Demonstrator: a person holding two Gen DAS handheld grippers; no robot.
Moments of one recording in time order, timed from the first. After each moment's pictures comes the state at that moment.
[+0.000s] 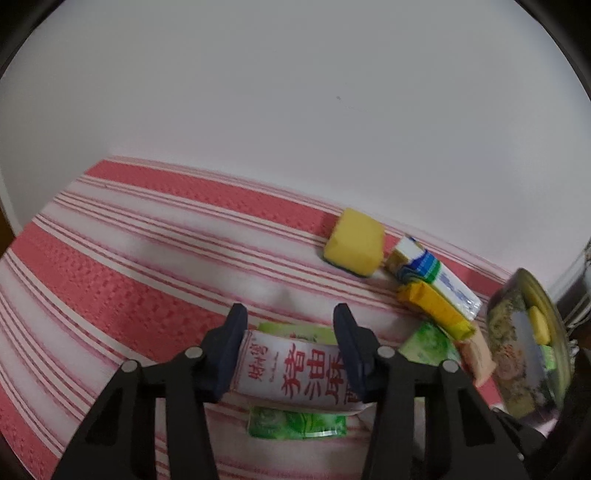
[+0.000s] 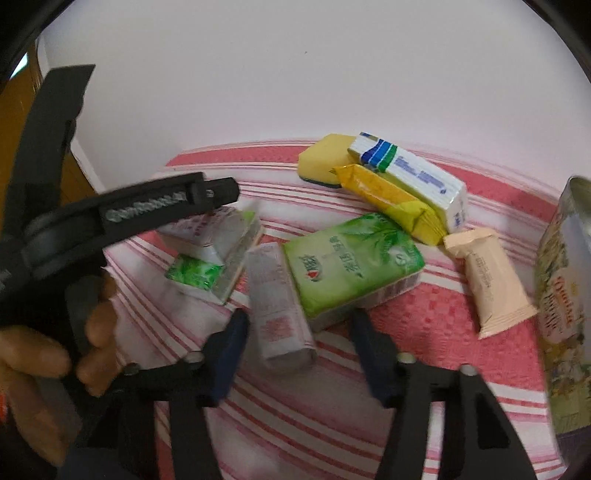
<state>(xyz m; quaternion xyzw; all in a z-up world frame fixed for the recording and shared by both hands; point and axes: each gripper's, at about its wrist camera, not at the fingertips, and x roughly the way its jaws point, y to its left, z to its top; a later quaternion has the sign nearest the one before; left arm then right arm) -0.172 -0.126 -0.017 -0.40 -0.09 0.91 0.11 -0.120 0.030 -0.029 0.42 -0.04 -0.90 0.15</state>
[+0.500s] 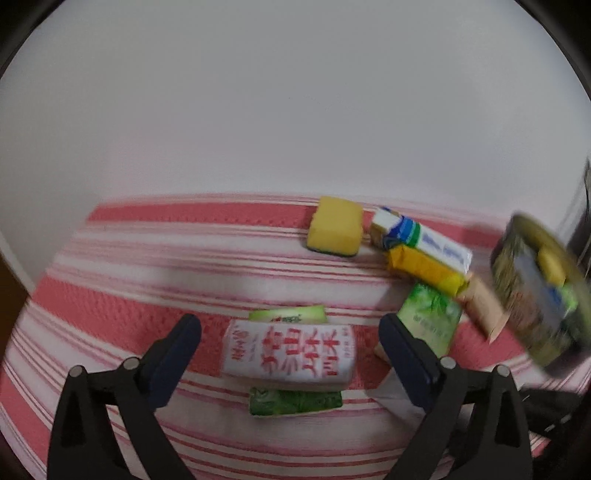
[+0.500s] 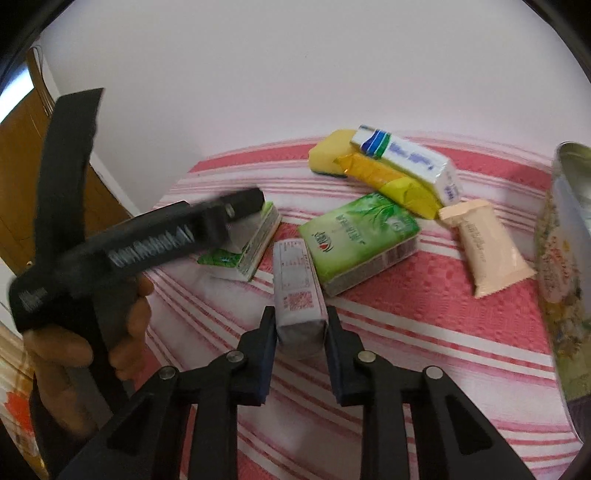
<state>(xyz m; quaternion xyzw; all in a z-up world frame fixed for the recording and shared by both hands) -0.146 -0.091 -0.009 -0.36 0.05 0.92 0.12 -0.101 0.056 -0.021 0.41 -0.09 -0.89 0.19</state>
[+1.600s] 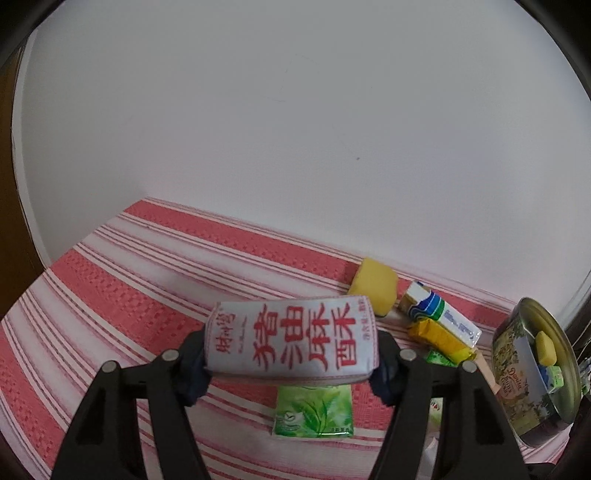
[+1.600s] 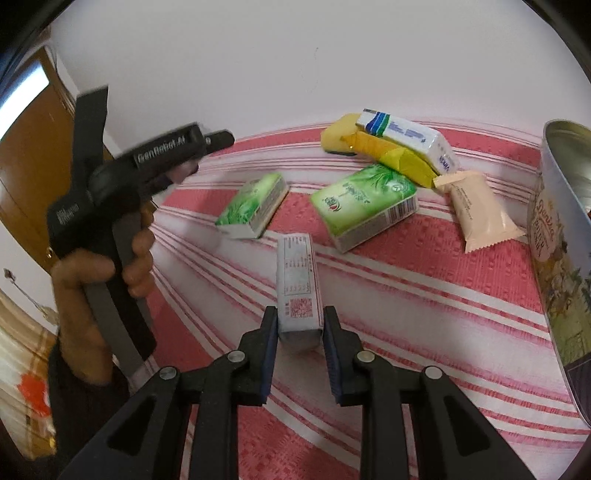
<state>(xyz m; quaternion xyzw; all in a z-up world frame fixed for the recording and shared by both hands) -0.143 -0.137 0.010 -0.31 -0.08 0.95 0.06 -0.073 0.069 -0.024 0.43 -0.09 -0.87 0.23</state>
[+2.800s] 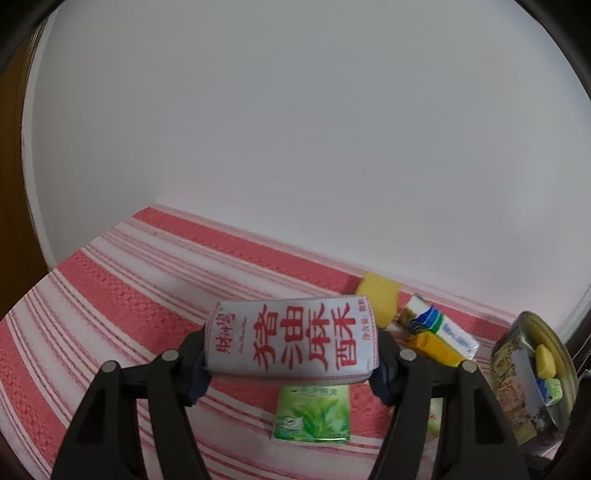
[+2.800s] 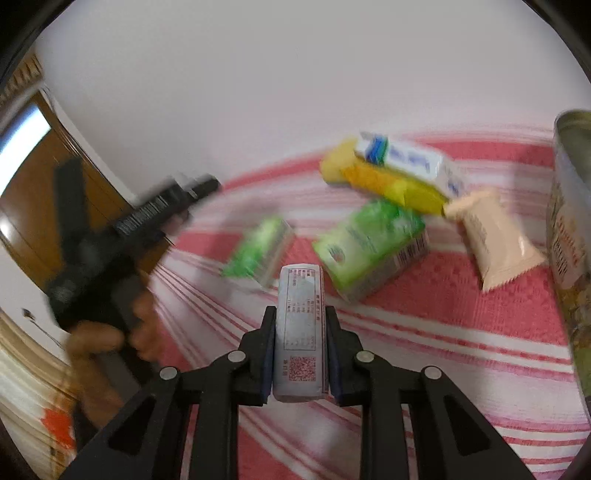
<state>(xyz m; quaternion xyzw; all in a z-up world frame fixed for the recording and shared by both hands) -0.136 -0.141 0.015 -0.28 -0.10 0.95 0.05 -0.097 0.083 -0.014 0.38 -0.19 -0.87 0.25</state>
